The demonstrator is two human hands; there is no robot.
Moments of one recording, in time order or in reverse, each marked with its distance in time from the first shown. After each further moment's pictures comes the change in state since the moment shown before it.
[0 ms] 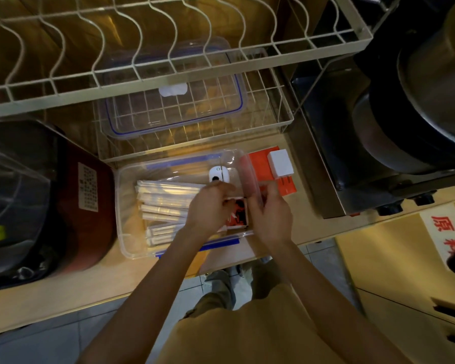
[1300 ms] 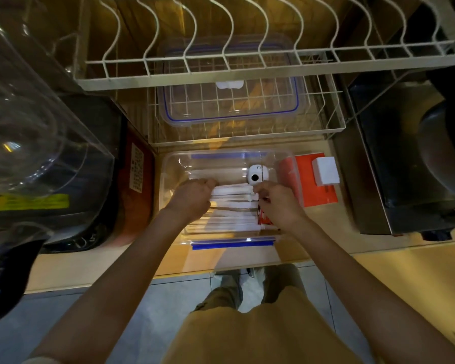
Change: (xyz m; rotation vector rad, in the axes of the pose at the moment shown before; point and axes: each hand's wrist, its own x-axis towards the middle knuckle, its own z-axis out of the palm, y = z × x) left_hand -0.011 -0.085 -0.056 0.408 -0.139 -0.064; right_hand 0.029 -0.049 0.024 -0.191 -0.490 -0.088
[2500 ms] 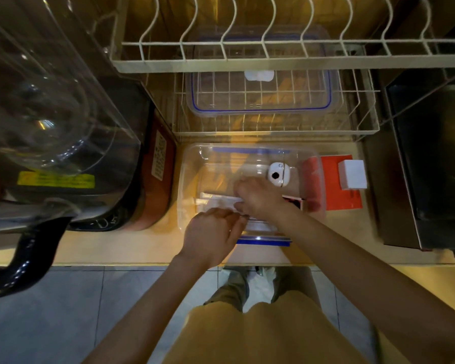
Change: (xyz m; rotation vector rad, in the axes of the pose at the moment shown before) left_hand -0.069 0.021 0.033 -0.094 0.257 0.043; right_hand 0.040 -0.041 0.042 -0.669 -0.198 -0.467
